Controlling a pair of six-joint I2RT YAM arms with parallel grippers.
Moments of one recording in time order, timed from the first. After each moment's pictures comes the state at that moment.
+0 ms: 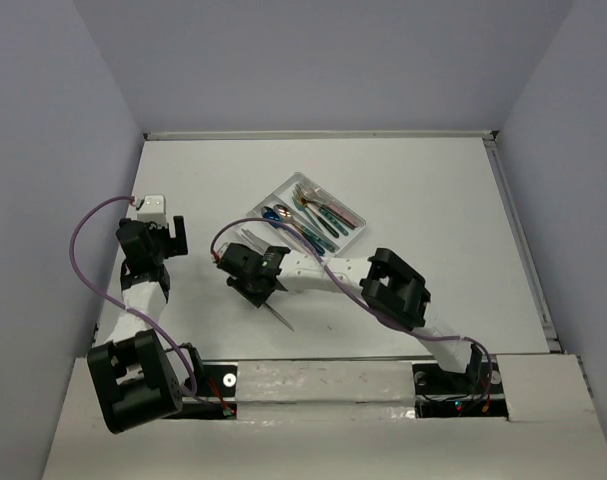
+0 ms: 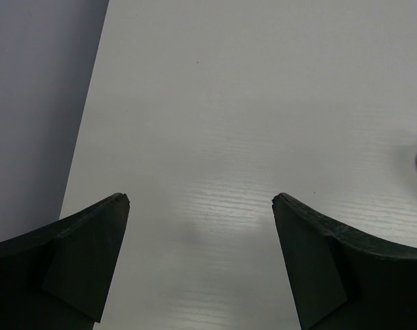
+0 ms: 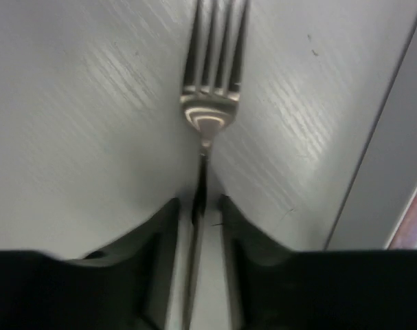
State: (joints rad) left arm 0.32 1.10 0.46 0.23 0.12 0.20; right arm 1.18 2.27 1.84 -0.66 0.15 0.21
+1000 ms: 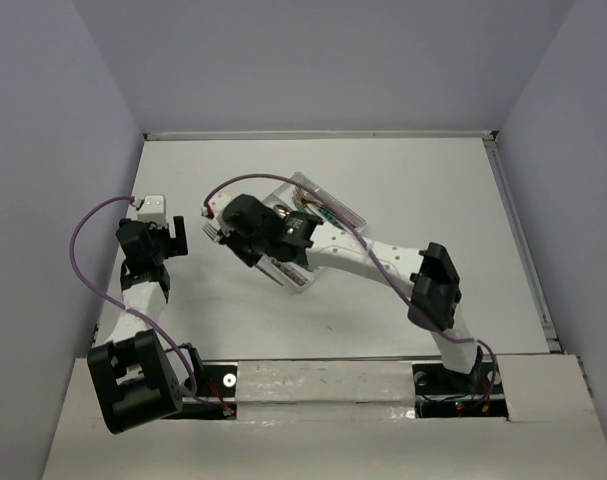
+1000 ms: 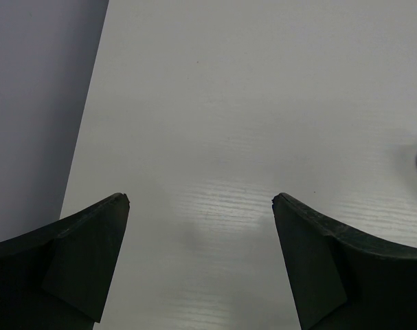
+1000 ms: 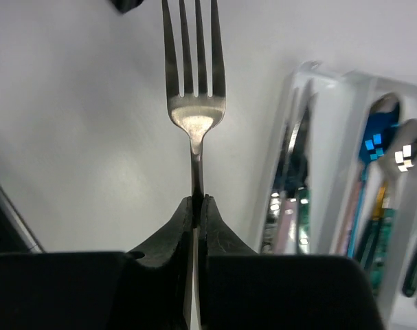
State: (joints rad) left arm 0.32 1.10 0.46 0.23 0.12 0.20; right arm 1.14 2.09 1.97 -0.63 0.14 0.07
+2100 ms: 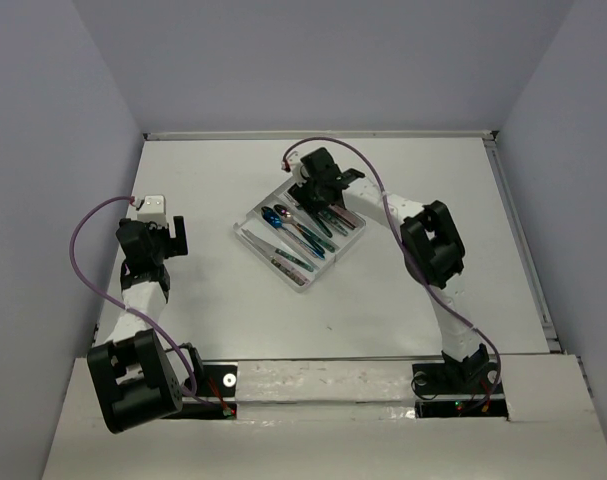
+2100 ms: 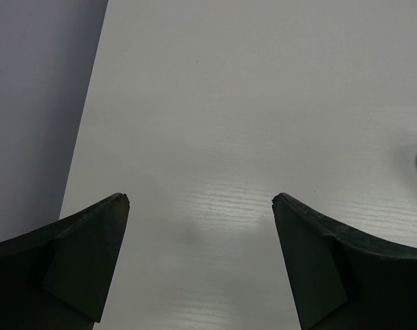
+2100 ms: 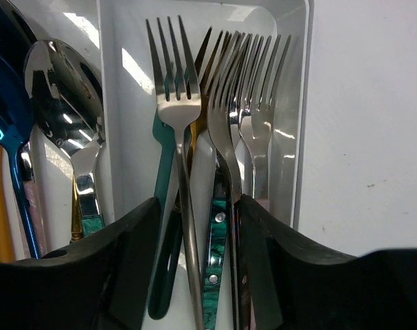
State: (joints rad) left arm 0.32 1.10 0.46 0.23 0.12 0.20; right arm 0.64 2.25 1.87 -0.46 0.06 -0.25
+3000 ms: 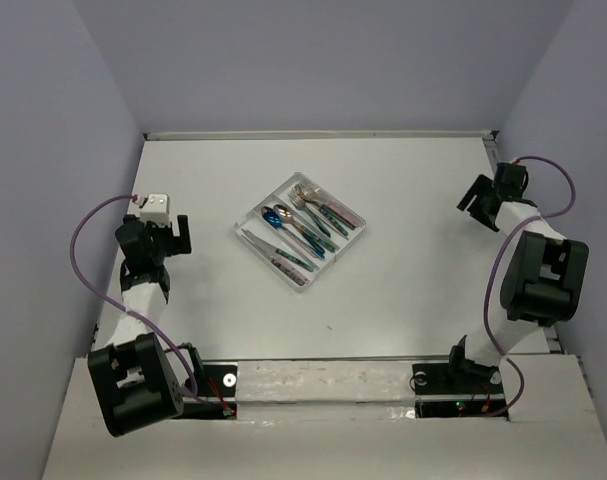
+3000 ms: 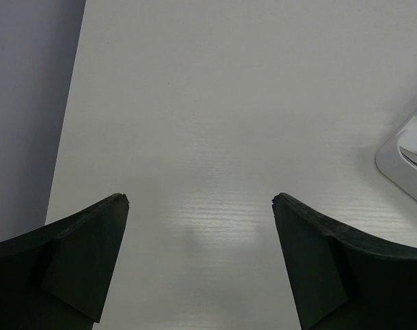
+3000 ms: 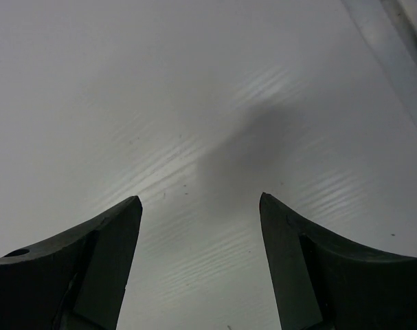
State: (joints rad) left arm 0.32 1.08 0.46 0.25 0.22 0.20; right arm -0.29 1.68 1.12 -0.21 0.04 0.36
